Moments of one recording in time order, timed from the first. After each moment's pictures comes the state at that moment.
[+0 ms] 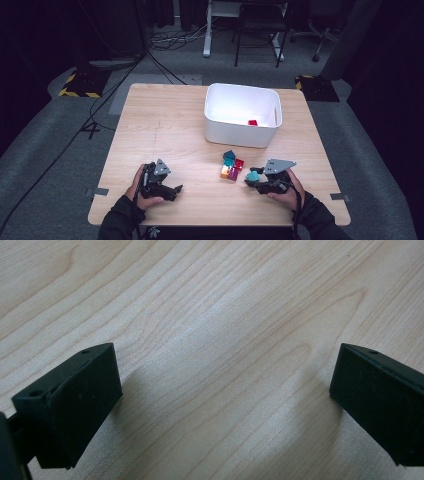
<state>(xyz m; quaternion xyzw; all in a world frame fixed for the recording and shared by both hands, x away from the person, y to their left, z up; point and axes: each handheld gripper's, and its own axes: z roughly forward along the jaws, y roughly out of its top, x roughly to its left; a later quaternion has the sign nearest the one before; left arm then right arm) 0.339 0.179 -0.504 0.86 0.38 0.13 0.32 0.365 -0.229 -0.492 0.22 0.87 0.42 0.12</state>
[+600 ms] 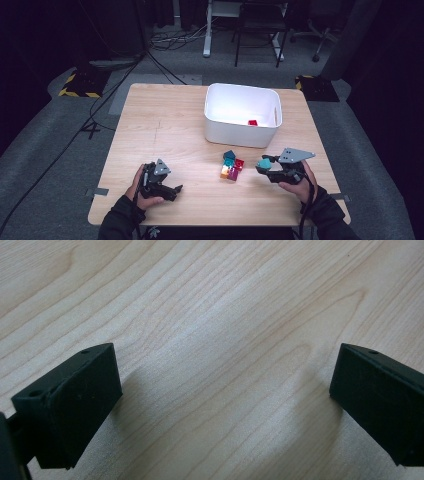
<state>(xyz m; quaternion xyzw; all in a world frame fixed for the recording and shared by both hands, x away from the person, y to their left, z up) 0.339 0.179 -0.504 0.86 0.38 0.13 0.32 0.375 -0.257 -0.451 0.24 0.85 0.45 0.17</state>
